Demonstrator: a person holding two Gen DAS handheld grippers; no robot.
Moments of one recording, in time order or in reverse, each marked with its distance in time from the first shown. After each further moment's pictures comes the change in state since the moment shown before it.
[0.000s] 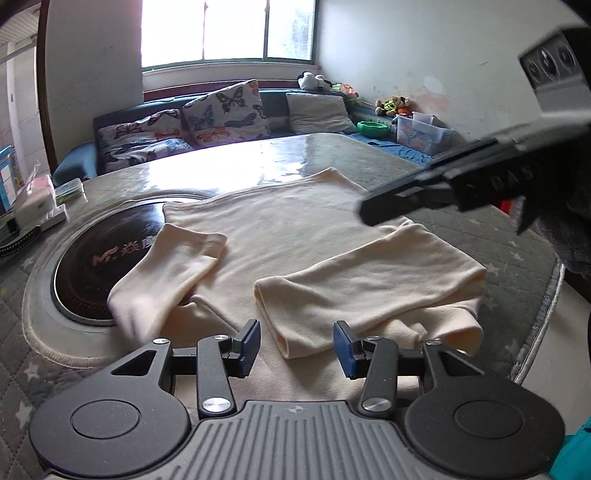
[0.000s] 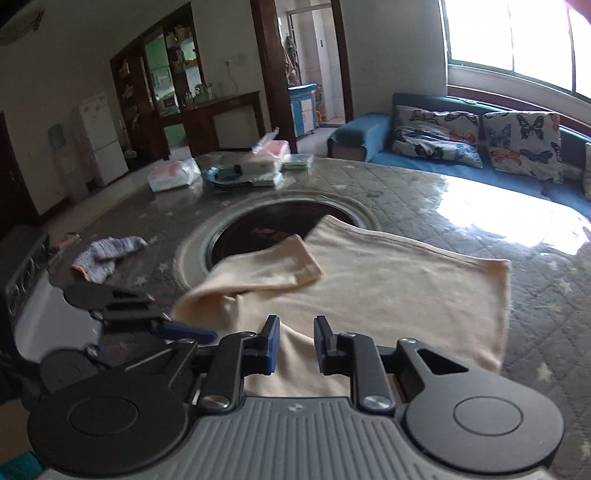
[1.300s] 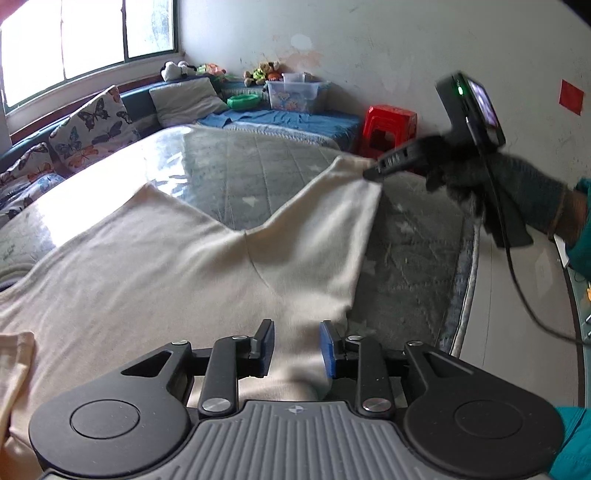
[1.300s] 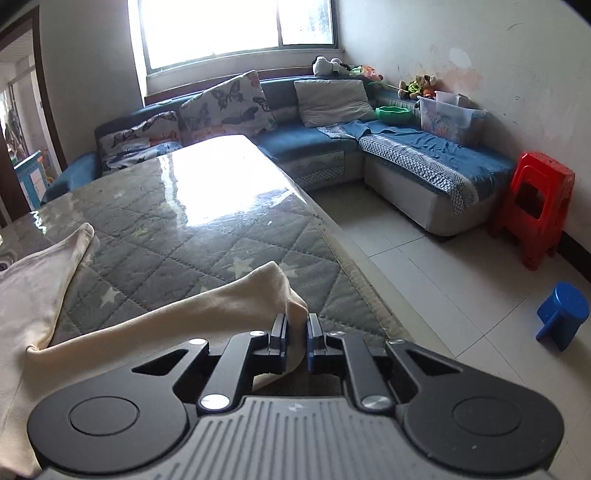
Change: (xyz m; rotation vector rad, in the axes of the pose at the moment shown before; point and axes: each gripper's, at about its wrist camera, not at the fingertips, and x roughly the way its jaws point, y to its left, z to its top) left arm 0.071 -0.112 0.039 0.313 0.082 -0.302; right arm -0.072 -0.220 -0.132 0.592 -0.081 -0.690
